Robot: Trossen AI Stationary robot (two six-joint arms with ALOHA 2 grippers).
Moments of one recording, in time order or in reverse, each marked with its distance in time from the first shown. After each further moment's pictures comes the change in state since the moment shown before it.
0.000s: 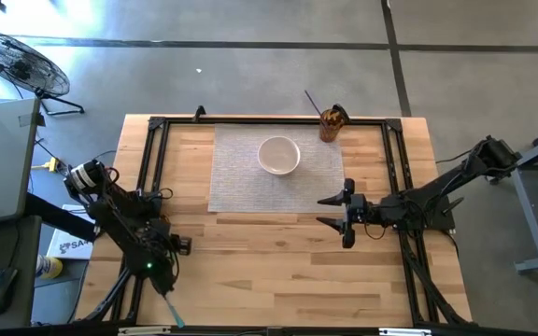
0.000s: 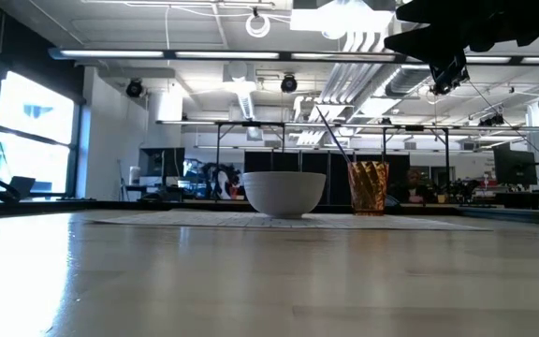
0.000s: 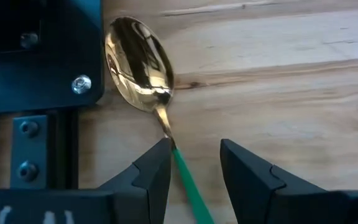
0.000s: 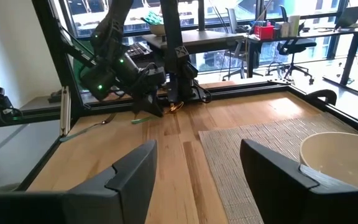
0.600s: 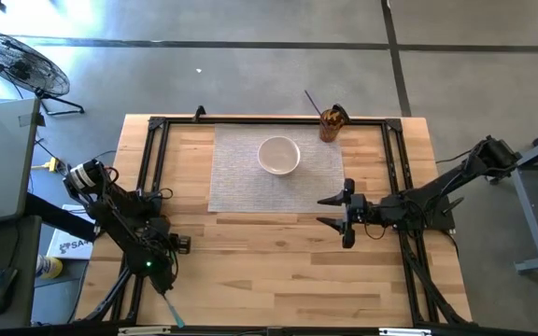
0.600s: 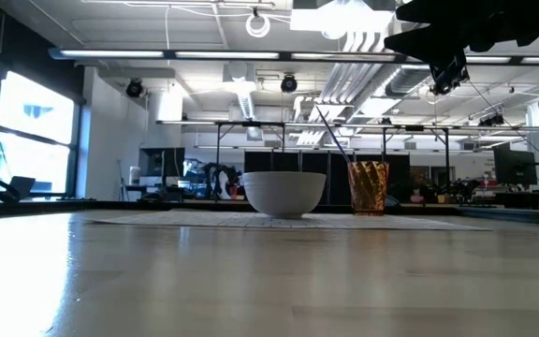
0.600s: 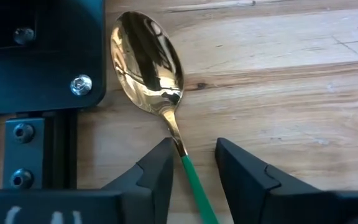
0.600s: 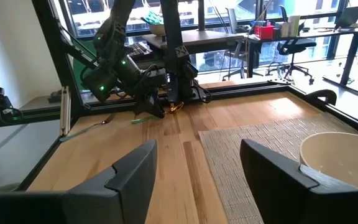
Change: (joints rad) left arm 0.000 -0.002 -0.038 0.055 0.007 -0.008; right arm 0.000 0.000 0.001 -0.001 0.000 0.000
